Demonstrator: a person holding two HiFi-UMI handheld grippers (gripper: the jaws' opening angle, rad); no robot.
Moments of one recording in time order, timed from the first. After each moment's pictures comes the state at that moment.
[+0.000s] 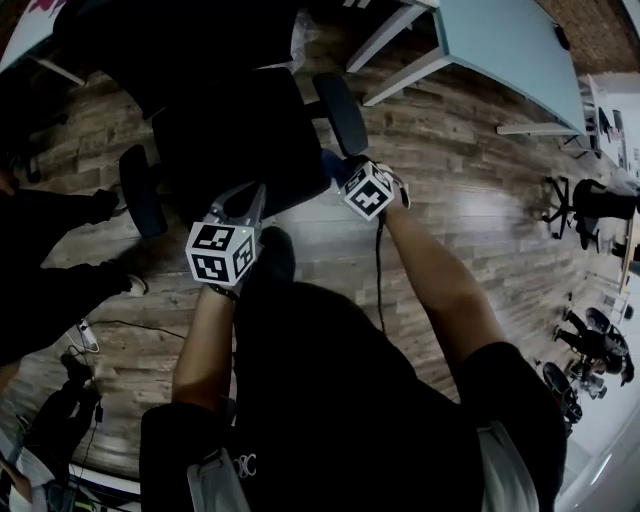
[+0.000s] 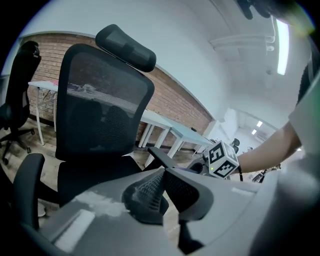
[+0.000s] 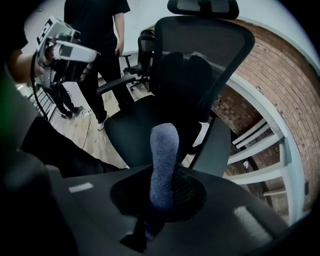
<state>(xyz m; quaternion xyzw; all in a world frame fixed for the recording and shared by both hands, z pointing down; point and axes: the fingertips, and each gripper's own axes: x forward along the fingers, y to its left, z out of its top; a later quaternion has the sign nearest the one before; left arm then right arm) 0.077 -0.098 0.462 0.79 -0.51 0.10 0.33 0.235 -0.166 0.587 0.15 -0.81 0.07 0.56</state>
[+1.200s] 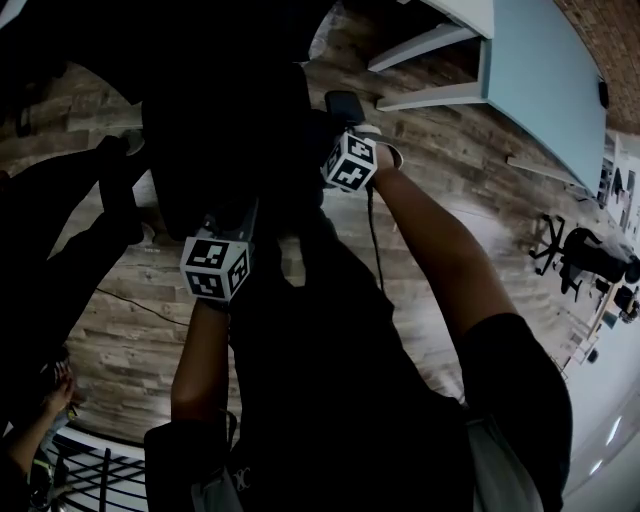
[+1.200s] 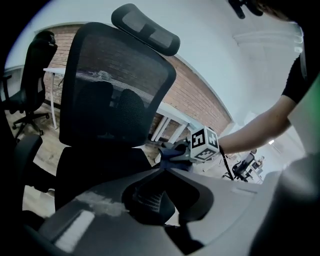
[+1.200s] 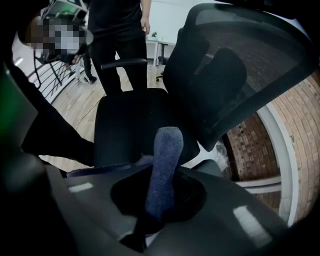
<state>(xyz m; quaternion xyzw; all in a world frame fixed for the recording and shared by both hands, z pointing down) 0.068 -0.145 0.508 0.72 -0.56 0.10 0.40 0.157 -0.297 0.633 -0.02 -0.80 -0.12 0.59</state>
